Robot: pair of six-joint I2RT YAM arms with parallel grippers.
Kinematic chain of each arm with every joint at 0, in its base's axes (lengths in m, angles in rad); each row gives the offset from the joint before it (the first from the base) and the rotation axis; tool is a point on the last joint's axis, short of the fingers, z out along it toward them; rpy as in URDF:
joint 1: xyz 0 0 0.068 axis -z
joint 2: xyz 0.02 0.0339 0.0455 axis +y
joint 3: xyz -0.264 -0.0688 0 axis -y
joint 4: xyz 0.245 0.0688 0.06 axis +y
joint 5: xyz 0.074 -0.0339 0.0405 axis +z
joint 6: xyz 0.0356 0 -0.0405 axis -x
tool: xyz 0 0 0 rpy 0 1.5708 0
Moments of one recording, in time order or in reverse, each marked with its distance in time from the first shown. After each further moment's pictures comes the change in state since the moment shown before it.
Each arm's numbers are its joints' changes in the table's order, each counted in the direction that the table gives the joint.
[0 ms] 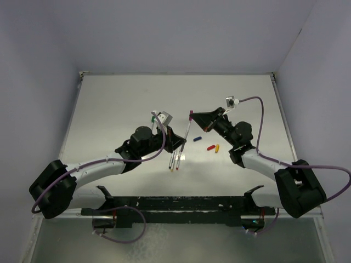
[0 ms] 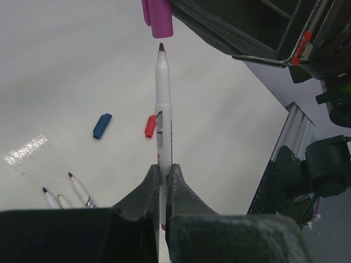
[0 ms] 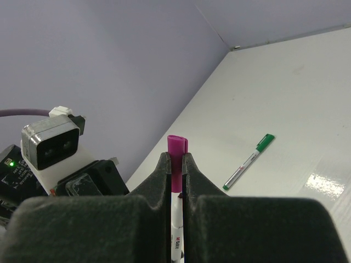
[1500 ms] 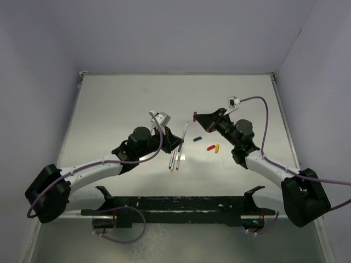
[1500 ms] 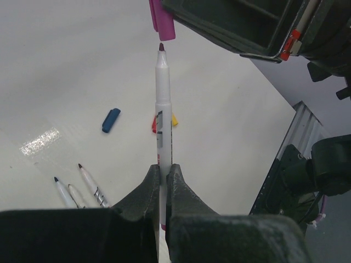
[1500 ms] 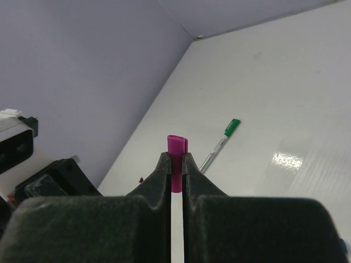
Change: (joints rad) left arm 0.000 -0.066 -0.002 0.093 0.035 -0.019; right arm 0.016 -0.100 0.021 0.286 -0.070 0.099
